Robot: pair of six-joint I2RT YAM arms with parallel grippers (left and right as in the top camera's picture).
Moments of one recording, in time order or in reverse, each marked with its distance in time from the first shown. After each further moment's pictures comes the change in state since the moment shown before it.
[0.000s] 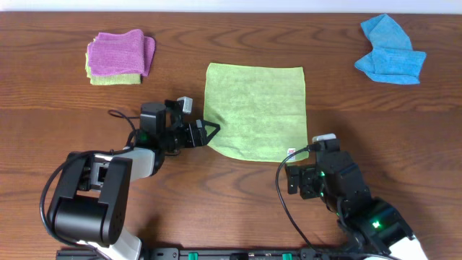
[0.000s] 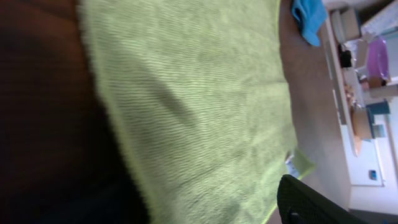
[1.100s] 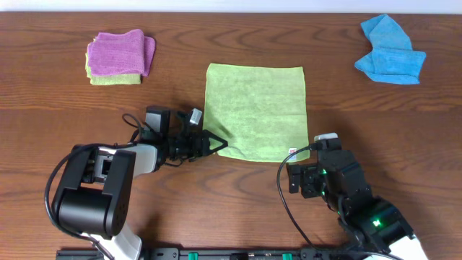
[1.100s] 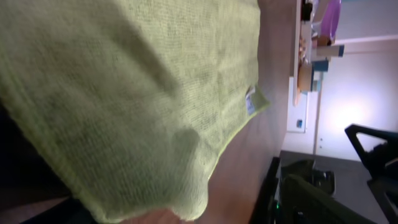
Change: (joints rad) left arm -0.007 0.050 0.034 -0.244 0.272 0.024; right arm -0.021 0.006 0.000 -0.002 -0.019 -0.007
